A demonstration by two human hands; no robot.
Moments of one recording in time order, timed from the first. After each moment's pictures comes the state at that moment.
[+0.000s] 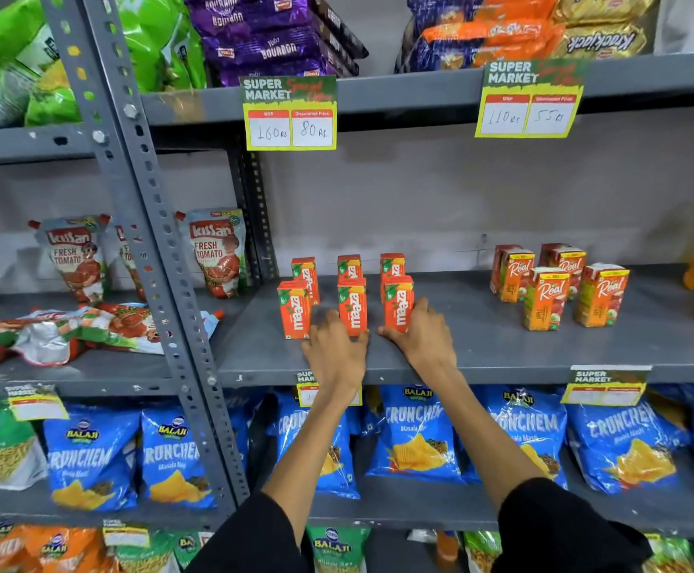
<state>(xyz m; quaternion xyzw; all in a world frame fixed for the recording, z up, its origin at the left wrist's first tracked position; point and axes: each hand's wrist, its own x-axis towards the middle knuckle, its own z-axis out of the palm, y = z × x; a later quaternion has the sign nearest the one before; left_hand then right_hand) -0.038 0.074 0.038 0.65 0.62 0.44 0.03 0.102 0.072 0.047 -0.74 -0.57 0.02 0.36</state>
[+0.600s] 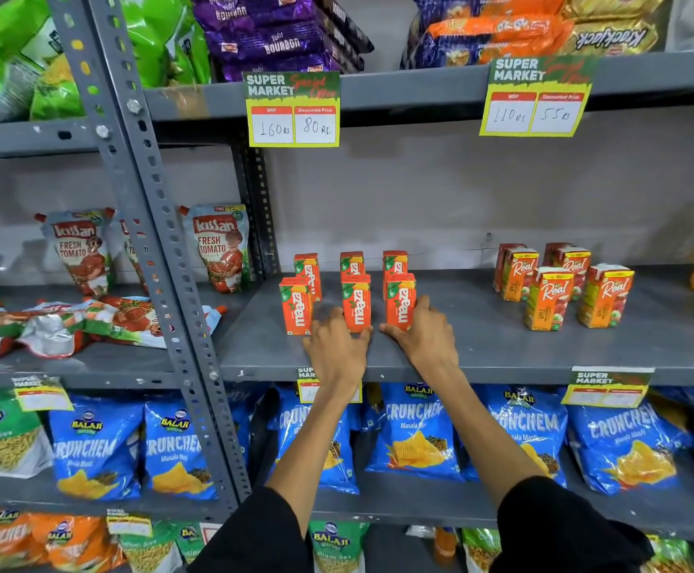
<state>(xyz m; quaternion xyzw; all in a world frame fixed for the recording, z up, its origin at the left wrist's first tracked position) -0.037 0.080 0.033 0.64 0.62 0.44 0.03 0.106 0.077 0.042 -0.74 -0.57 0.01 0.36</state>
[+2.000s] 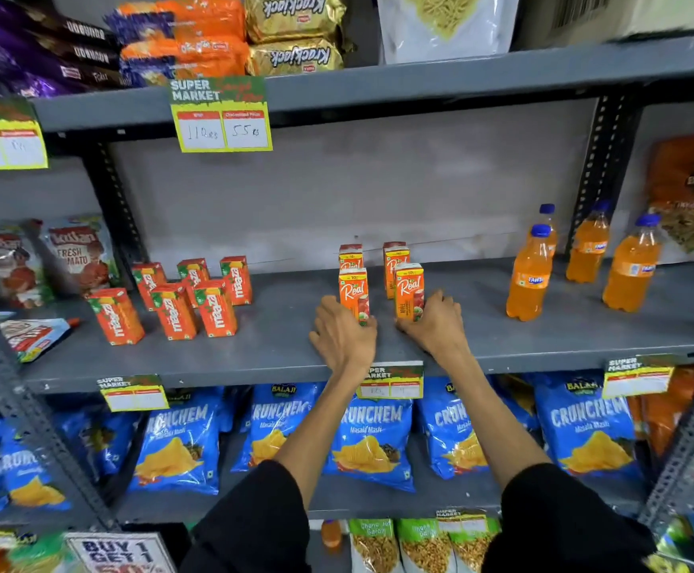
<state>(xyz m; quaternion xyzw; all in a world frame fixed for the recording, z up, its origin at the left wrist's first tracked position) 0.293 0.011 0.047 0.61 0.65 0.44 0.06 0.439 0.006 0.047 -0.75 -0.53 0.05 0.39</state>
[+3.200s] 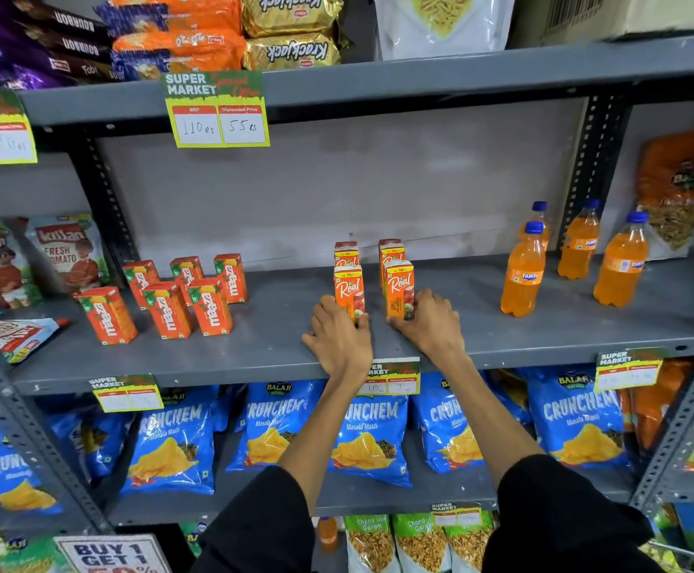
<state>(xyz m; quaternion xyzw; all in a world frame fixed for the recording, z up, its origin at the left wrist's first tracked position) 0.293 0.012 0.036 0.62 0.66 0.43 0.00 0.439 0.005 0.041 -0.75 -0.57 -0.03 0.34</state>
